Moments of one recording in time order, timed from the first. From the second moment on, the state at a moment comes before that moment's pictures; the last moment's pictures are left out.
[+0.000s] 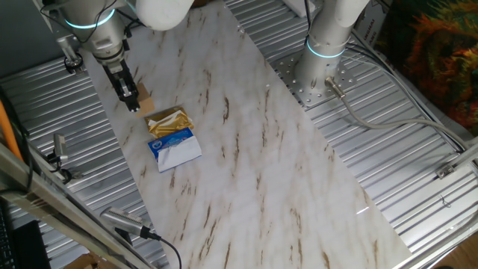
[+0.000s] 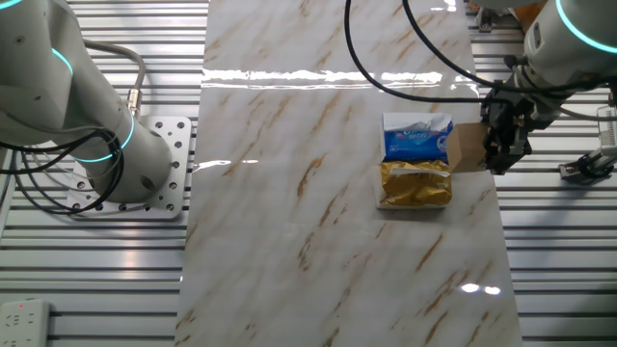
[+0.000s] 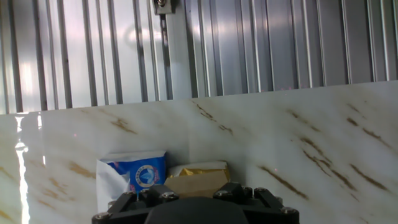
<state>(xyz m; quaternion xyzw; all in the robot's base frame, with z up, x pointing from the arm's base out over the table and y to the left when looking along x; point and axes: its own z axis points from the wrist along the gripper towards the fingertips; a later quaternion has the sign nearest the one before) 0.634 -0.045 0.189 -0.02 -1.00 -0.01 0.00</state>
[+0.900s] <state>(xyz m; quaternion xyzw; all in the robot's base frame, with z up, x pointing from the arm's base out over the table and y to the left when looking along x) 0.635 -0.046 0.189 0.16 -0.99 -0.03 -0.03</state>
